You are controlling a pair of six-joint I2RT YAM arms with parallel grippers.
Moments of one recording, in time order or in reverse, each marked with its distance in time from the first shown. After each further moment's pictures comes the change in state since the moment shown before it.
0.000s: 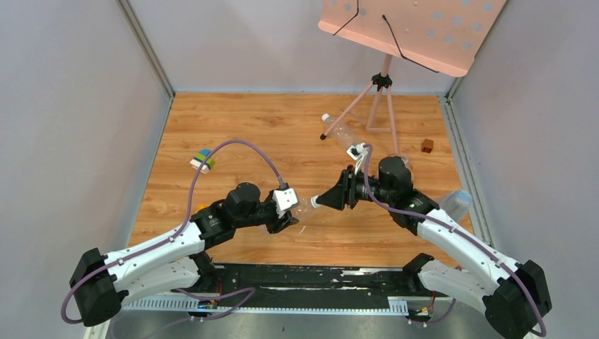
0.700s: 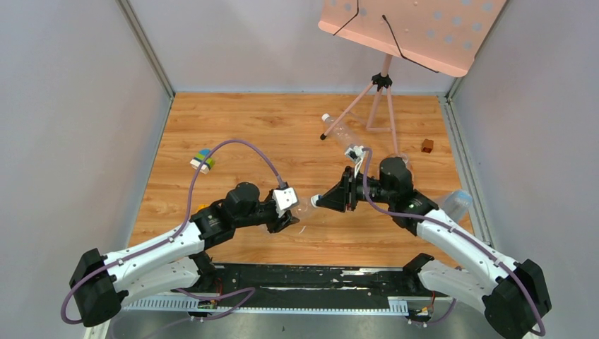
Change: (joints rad) left arm 0.002 -0.001 0.000 0.010 -0.006 -0.004; right arm -0.001 0.025 0.005 0.014 -0.060 -0.033
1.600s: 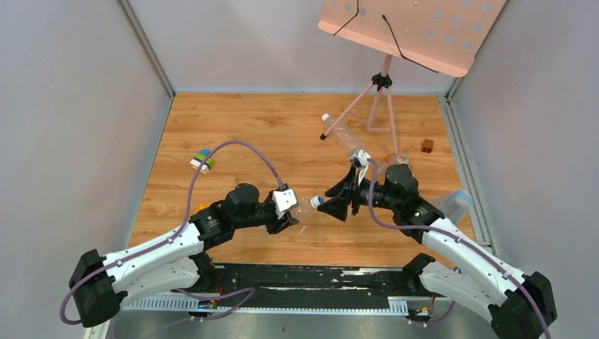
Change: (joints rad) left arm -0.005 -0.013 -0.006 -0.006 0.015 0.003; right arm 0.019 -0.118 -0.085 0.063 0.031 -0.251
